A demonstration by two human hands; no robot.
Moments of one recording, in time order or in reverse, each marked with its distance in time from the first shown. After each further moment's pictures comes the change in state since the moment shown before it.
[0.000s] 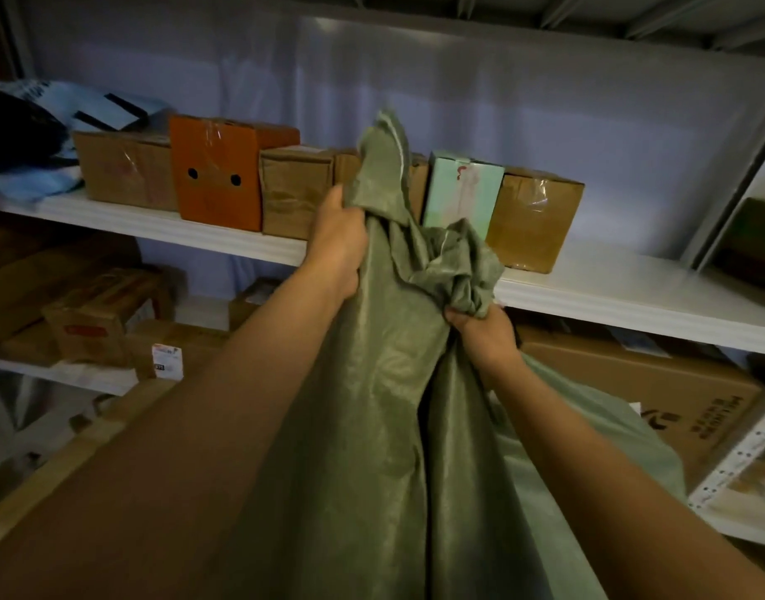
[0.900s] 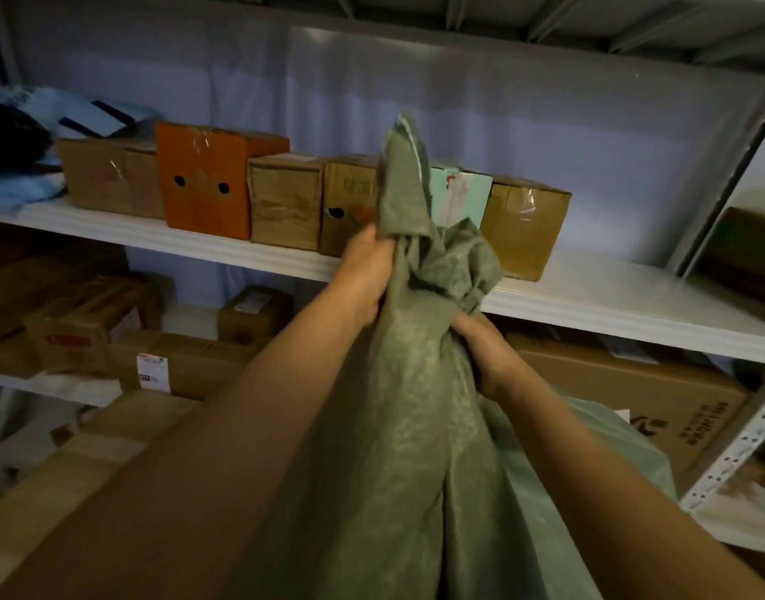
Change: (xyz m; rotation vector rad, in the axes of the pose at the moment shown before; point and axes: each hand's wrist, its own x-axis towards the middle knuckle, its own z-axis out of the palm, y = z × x) left_hand -0.020 -0.005 0.033 0.126 -0.217 -0.152; right_hand -0.005 -0.010 -0.012 0.412 -0.323 0.210
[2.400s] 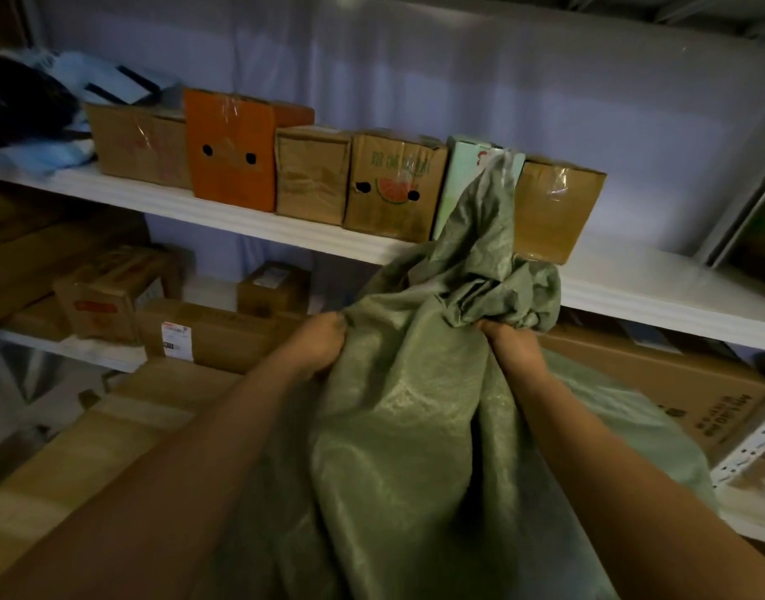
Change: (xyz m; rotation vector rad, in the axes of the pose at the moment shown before) left_hand -0.001 -0.136 -0.103 0.719 -0.033 -0.108; right_hand 0.000 0.027 -0.013 -0.221 0.408 0.006
